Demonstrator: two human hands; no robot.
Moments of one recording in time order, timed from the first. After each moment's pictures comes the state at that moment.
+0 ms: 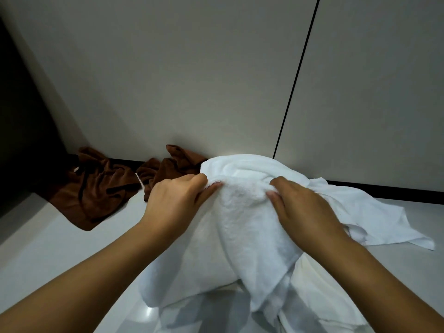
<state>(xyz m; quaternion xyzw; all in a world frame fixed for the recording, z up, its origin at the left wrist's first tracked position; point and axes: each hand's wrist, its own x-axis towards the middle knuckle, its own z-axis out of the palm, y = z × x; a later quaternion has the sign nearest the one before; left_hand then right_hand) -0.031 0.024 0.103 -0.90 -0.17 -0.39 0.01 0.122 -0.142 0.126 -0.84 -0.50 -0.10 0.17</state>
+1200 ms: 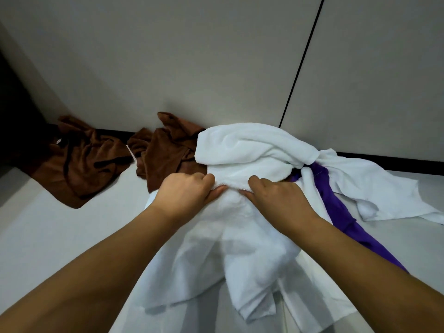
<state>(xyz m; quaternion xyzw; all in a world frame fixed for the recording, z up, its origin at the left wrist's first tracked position) 0.009 0.054 0.031 -0.95 -0.13 -0.28 0.09 0.156 -0.088 0.031 -0.73 -0.60 -0.31 0.10</state>
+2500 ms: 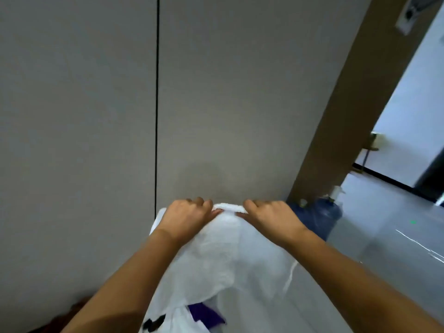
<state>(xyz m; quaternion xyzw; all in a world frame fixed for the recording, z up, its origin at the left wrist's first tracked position) 0.054 -0.130 0.835 -0.88 0.12 -0.45 0.06 0.089 -0.334 0.879 -0.85 -0.40 -0.34 -0.10</state>
